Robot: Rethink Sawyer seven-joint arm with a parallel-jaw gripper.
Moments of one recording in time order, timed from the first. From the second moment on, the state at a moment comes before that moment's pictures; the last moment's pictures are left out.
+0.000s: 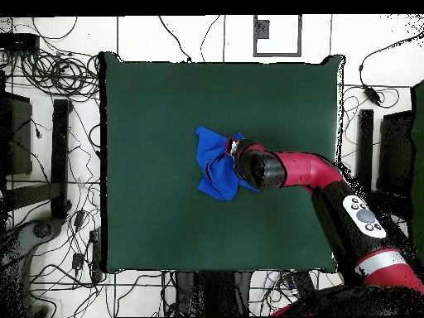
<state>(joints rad) -0.71 -0.37 0.55 1.56 -0.61 0.35 1.94</state>
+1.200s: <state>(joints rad) -0.71 -0.40 0.55 1.57 -0.61 0.35 1.94</state>
